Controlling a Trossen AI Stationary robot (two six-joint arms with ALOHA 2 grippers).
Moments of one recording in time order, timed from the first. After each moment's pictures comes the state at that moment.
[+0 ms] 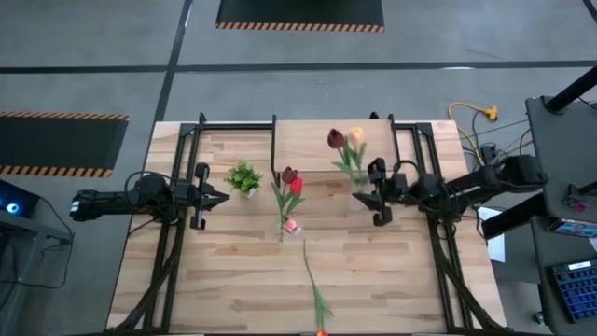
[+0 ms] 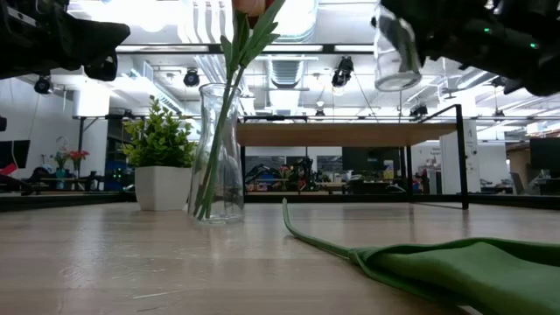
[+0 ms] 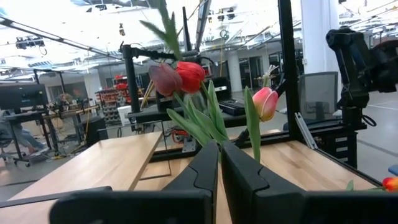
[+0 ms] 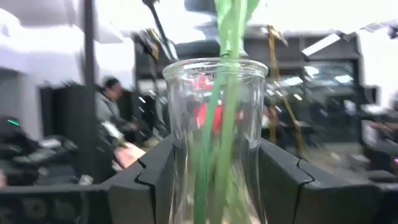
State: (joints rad) left arm 0.02 0.06 0.07 0.15 0.08 0.14; right arm -0.01 1.23 0.18 1.42 0.00 0.08
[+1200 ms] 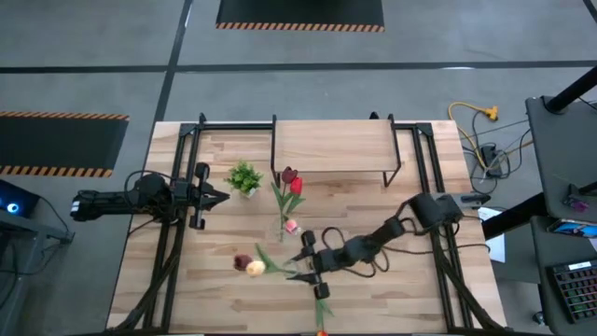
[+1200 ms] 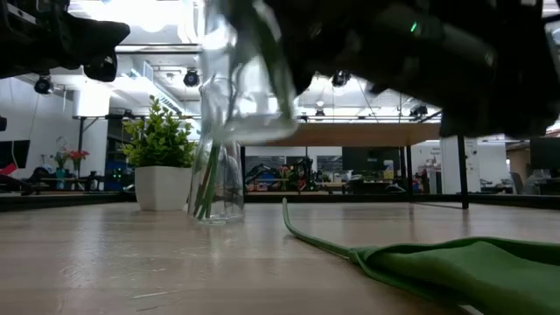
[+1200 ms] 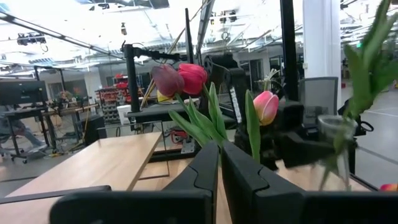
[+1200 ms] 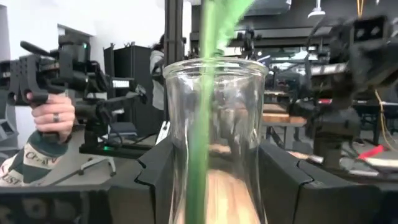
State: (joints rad) left arm 0.02 0.05 0.07 0.15 0.07 0.11; right arm 0.42 2.25 0.97 1.57 0.15 -0.02
